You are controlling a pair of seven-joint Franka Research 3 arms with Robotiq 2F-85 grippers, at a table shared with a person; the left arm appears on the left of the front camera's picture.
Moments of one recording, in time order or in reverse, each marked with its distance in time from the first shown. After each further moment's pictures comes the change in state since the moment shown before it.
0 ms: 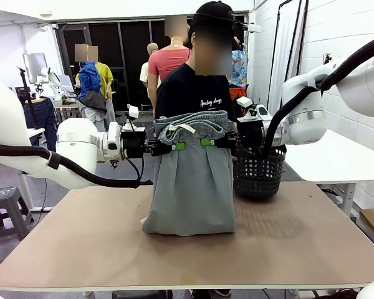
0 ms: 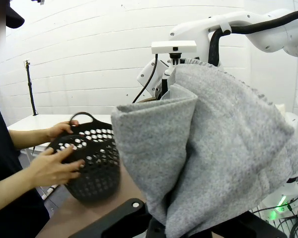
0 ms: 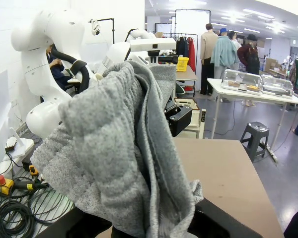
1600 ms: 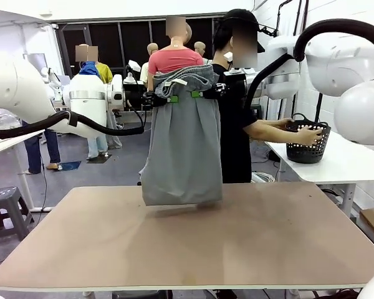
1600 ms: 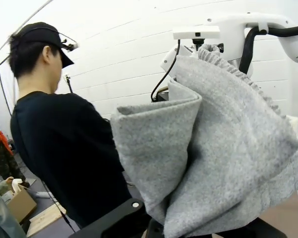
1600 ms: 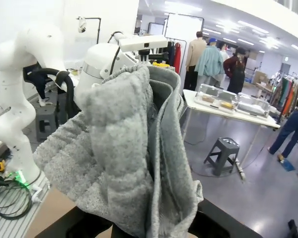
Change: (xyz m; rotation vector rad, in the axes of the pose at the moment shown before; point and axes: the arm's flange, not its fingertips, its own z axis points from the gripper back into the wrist) left arm 0.125 0.151 0.016 0.166 0.055 -0.162; right arm 0.133 -0.157 0.000 -0.045 0.020 0.152
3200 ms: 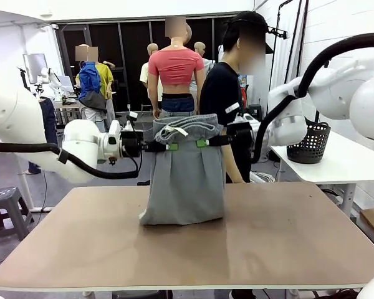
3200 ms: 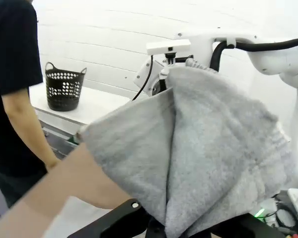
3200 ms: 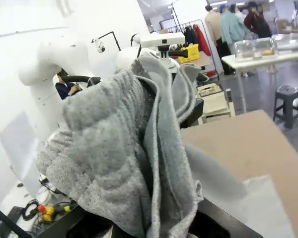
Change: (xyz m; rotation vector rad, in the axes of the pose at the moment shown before) left arm -0.143 -0.103 0.012 -0.208 -0.018 0.444; right arm -0.156 0.106 -0.007 0.142 -0.027 -0.514
